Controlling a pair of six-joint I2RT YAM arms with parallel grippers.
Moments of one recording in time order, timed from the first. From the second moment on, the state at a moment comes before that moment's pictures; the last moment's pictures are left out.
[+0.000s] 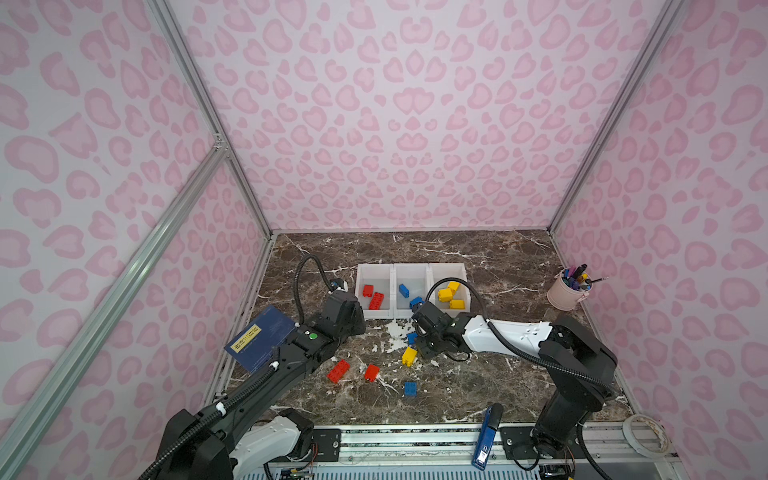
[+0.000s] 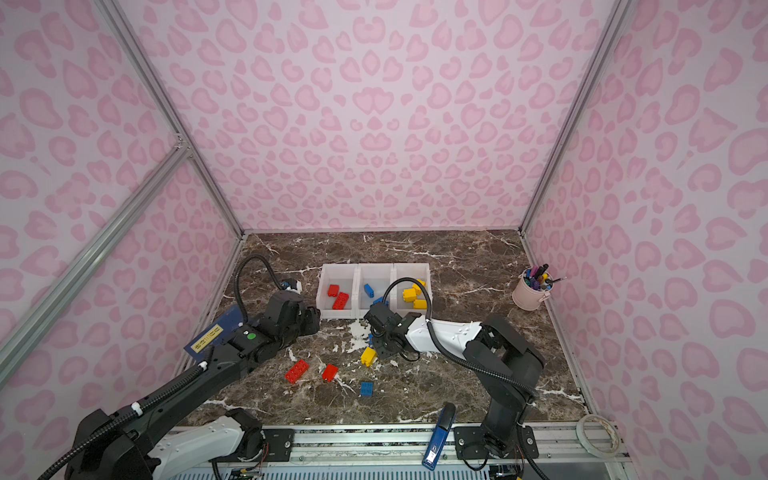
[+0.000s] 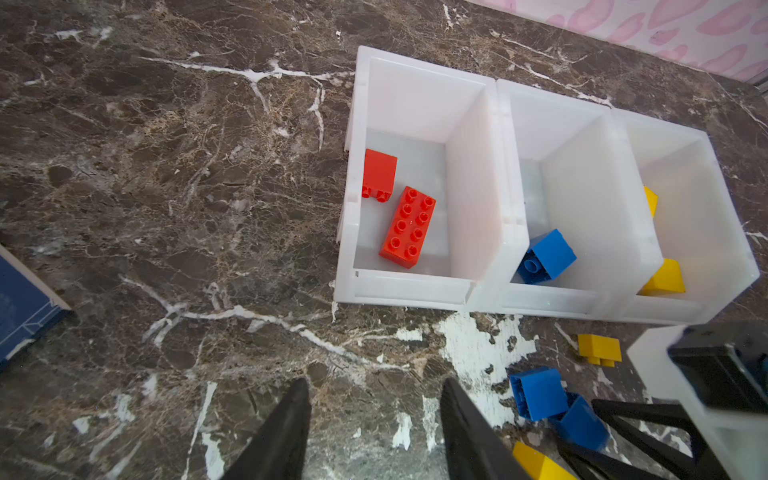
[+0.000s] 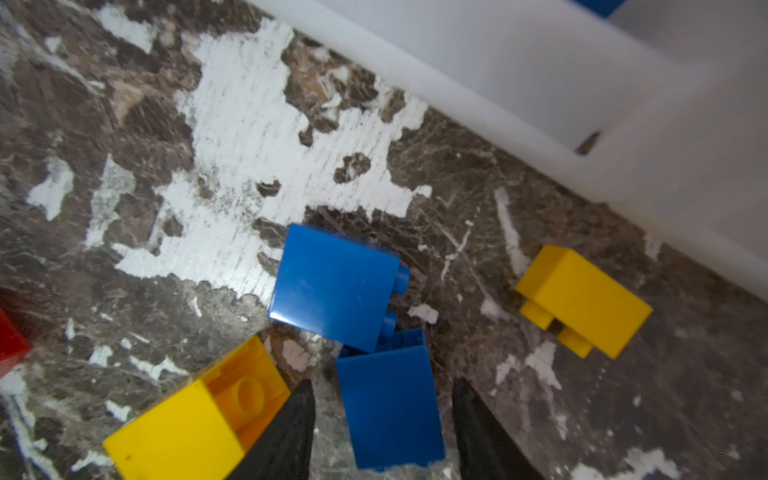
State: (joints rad) left arm -0.55 1.09 0.72 -0.41 -0.24 -0.56; right arm 0.88 1.74 1.00 -0.45 0.09 0.38
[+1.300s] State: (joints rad) left arm -0.57 1.07 0.65 -0.38 -0.28 -0.60; right arm 0.84 1.66 1.05 -0.51 0.12 0.35
